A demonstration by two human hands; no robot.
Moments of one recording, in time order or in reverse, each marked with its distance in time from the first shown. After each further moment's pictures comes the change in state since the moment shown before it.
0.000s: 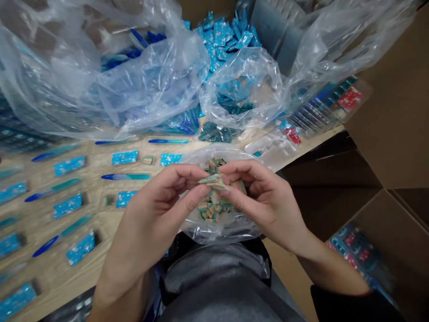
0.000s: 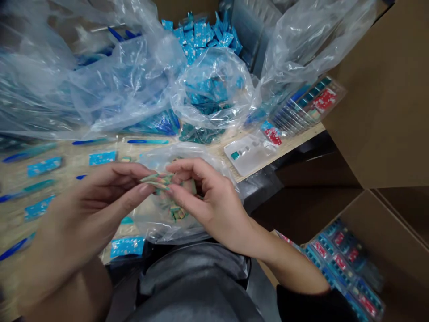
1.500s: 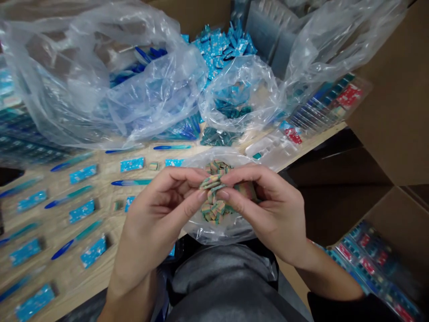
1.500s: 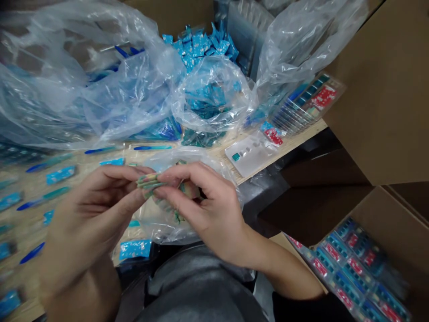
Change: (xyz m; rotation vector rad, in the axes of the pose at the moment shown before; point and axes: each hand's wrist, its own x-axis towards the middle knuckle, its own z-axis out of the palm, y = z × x) left_hand -0.002 0.005 0.004 -0.150 0.032 0.000; right_hand -0.006 -0.013 0.012 -0.131 0.209 -0.189
